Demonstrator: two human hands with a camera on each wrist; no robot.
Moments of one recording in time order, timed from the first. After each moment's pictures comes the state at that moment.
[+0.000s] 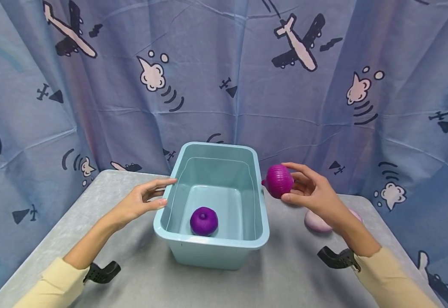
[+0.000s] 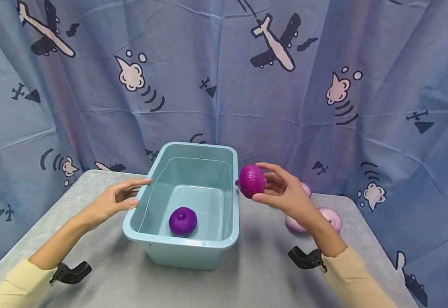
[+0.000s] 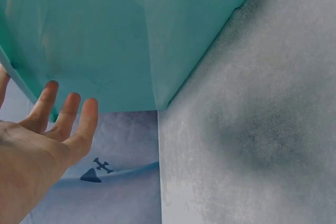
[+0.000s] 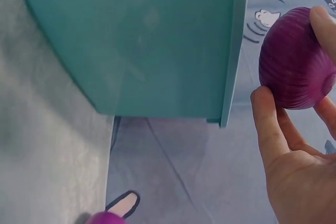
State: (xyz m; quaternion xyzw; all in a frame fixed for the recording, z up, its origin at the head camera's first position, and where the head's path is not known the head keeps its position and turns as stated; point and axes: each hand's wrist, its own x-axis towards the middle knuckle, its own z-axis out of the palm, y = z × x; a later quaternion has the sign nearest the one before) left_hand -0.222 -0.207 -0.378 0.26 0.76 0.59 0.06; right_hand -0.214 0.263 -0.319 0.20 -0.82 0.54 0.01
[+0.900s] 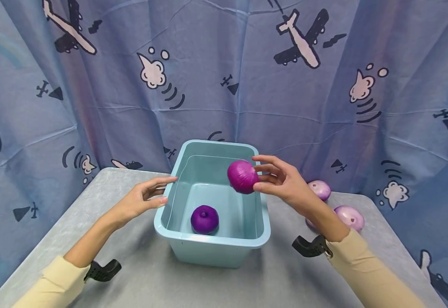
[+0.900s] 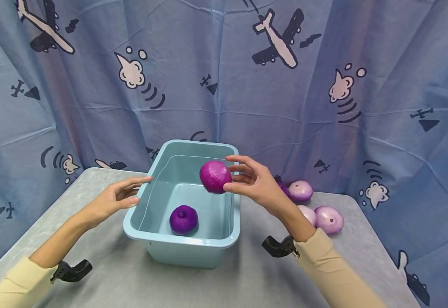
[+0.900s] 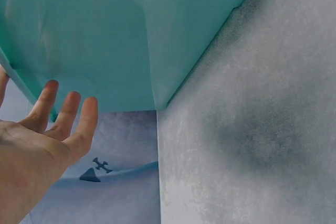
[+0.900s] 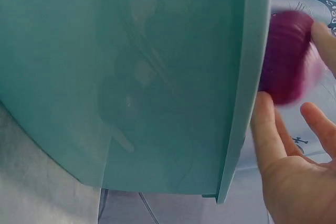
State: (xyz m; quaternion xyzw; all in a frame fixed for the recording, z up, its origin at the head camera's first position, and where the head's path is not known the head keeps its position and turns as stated) left_hand -0.222 -0.208 -0.378 0.26 0.76 0.60 0.07; right_hand -0.235 0.202 -0.312 0.28 -0.73 0.62 -0.05
